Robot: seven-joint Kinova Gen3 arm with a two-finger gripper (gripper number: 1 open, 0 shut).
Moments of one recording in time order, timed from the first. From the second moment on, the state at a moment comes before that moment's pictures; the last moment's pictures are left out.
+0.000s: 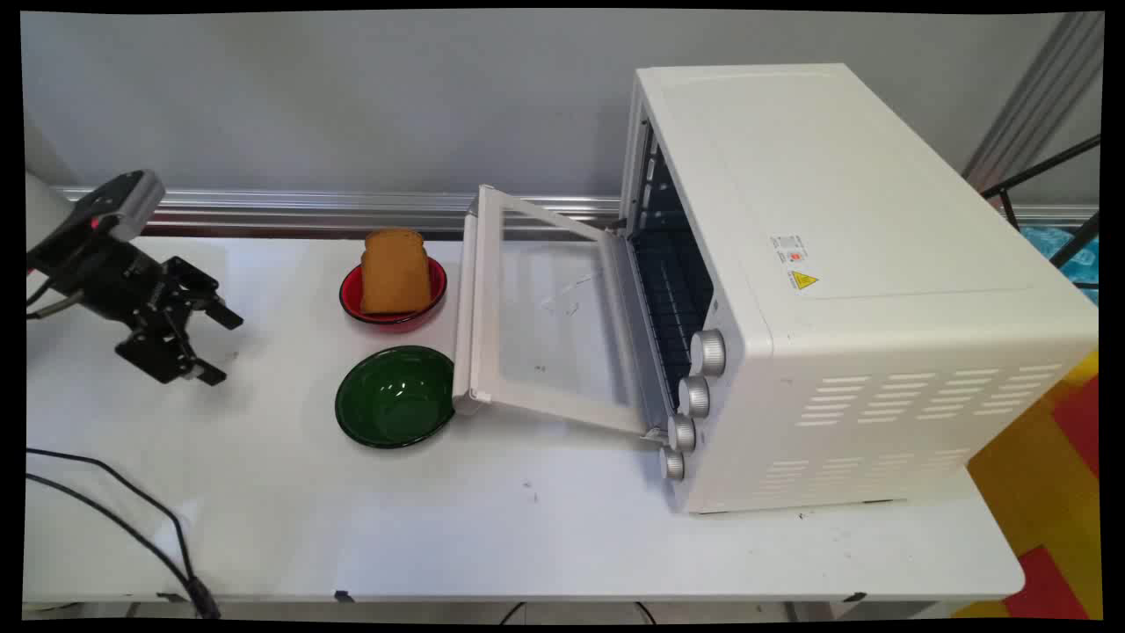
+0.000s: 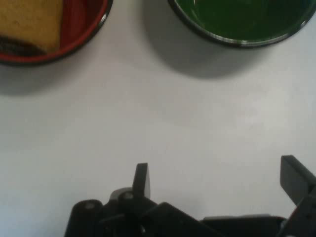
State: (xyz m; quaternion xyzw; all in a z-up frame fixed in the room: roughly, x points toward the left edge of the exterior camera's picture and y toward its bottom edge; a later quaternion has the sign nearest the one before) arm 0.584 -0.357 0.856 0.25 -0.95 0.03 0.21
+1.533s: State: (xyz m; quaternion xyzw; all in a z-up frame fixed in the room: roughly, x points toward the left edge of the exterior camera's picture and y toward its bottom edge) arm 0.494 -0.430 0.827 0.20 -0.91 0.09 0.35
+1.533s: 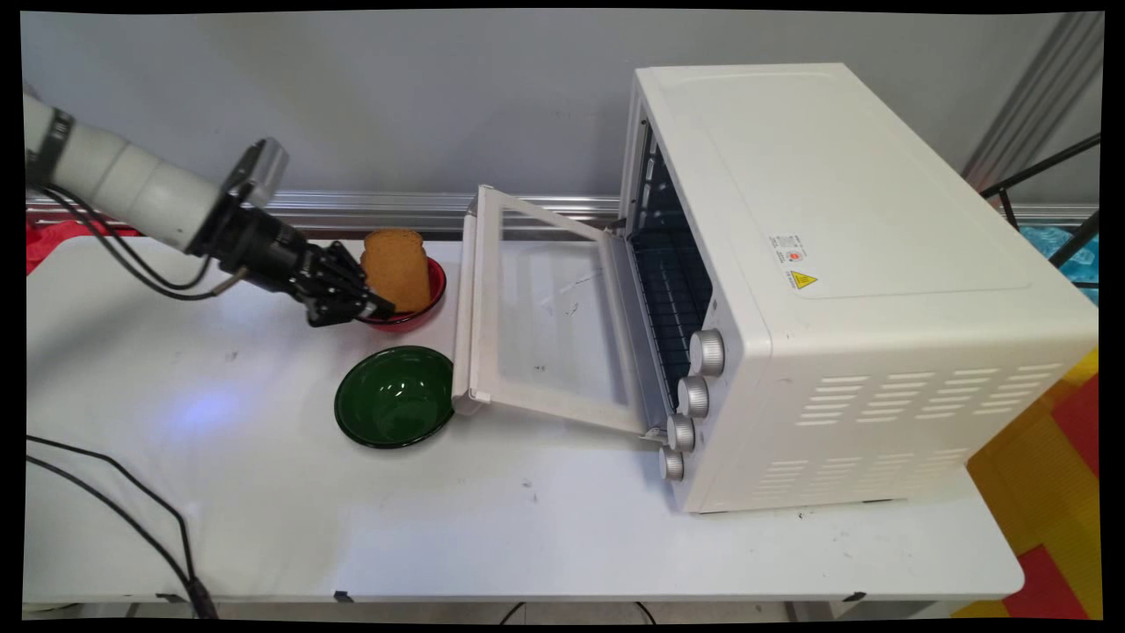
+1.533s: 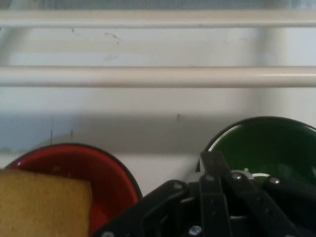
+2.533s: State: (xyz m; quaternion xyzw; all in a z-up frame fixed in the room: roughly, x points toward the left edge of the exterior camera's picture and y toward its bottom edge) arm 0.433 -0.485 0.767 0.18 -0.90 0.11 0.38
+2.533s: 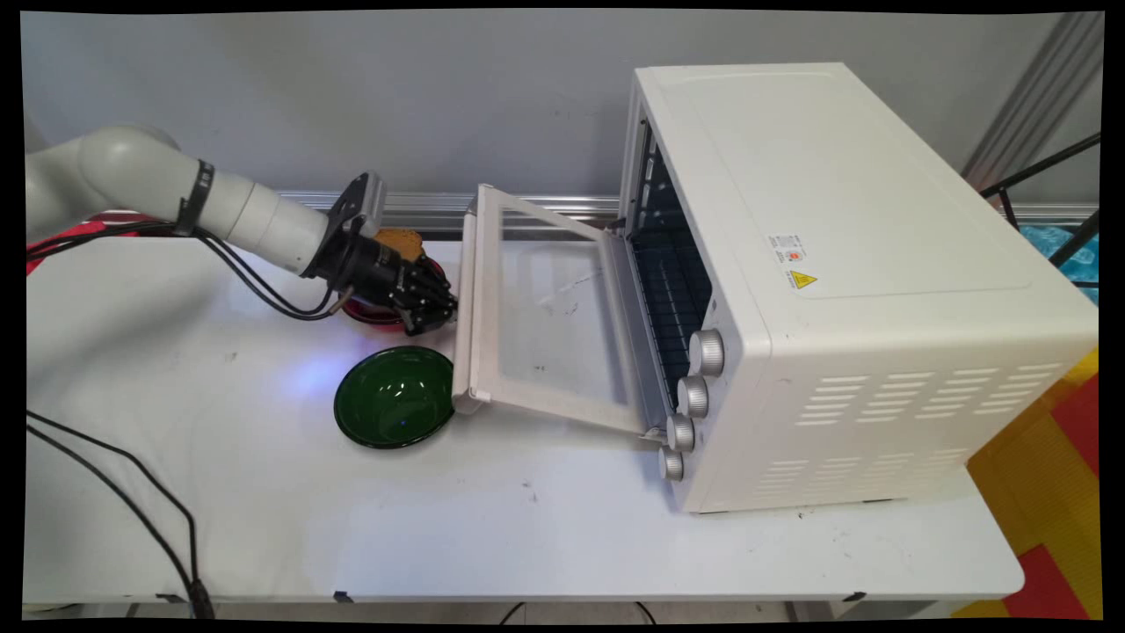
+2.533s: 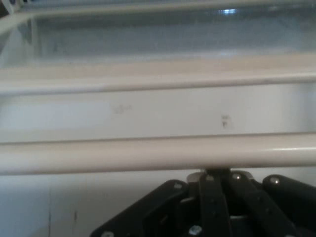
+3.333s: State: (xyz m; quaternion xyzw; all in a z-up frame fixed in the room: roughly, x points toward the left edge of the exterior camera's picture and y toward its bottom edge) arm 0.405 -0.501 0.842 0.19 -0.86 0.11 0.46
